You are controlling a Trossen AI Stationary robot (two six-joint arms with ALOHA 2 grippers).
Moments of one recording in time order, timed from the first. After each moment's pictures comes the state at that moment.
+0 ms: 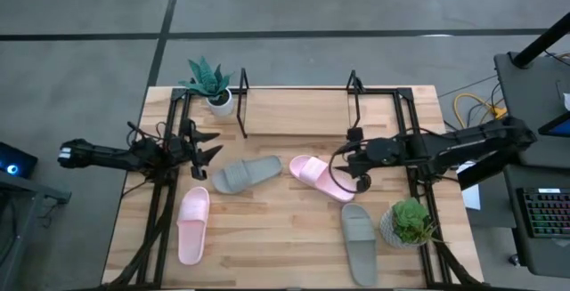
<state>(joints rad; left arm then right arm) -0.10 0.29 0.05 0.52 -0.35 0.15 0.12 1.03 0.69 -0.29 0.22 -0.38</state>
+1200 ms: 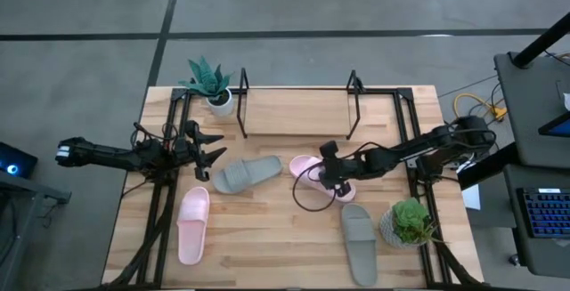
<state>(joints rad) -0.10 0.34 0.04 0.51 -0.35 0.11 0.13 1.54 0.75 -0.18 0.34 -0.51</state>
